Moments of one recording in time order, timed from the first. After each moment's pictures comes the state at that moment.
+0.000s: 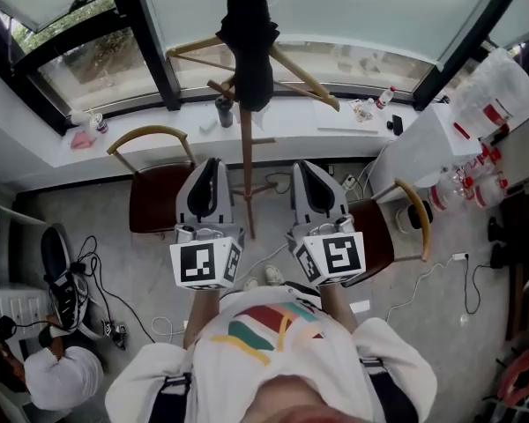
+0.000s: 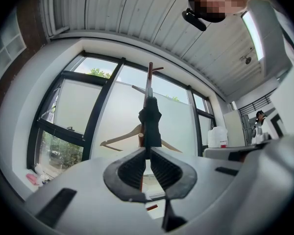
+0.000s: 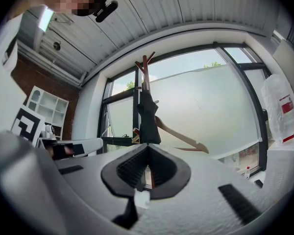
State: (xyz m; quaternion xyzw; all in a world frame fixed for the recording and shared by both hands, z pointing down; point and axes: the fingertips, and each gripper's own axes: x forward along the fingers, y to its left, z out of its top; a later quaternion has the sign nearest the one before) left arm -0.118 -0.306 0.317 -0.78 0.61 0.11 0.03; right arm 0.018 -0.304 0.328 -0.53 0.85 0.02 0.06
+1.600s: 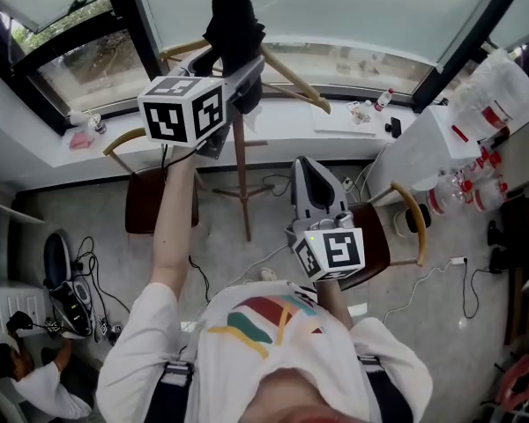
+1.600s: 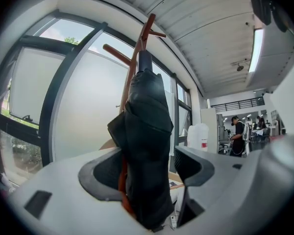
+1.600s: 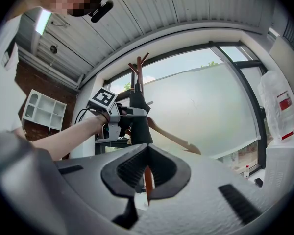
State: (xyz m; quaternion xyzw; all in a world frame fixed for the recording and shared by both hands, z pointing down) left arm -0.055 -0.471 0.231 -0.88 0.47 0.00 -0.03; right arm 0.046 -0.318 0.332 -0.53 0.84 0.00 0.08
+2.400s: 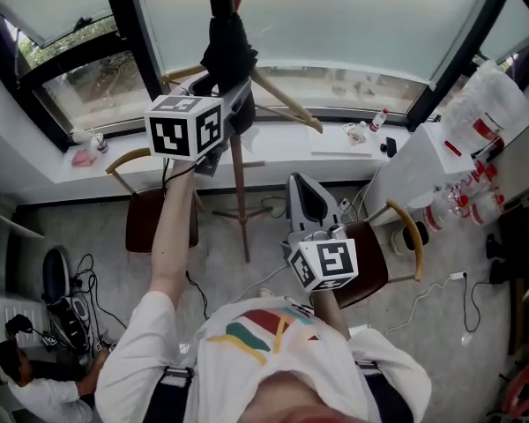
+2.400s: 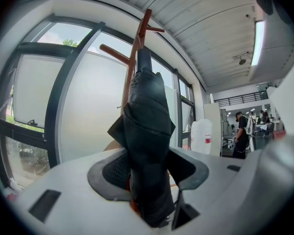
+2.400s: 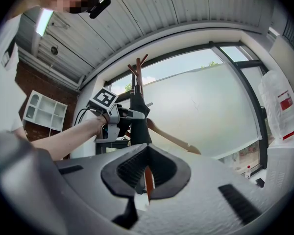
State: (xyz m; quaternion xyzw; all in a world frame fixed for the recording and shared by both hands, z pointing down) left arm -0.059 -0.470 0.231 -0.87 0.48 -0.03 -0.03; right arm 0.048 -0.317 0.328 -0.53 0.84 0.00 0.08
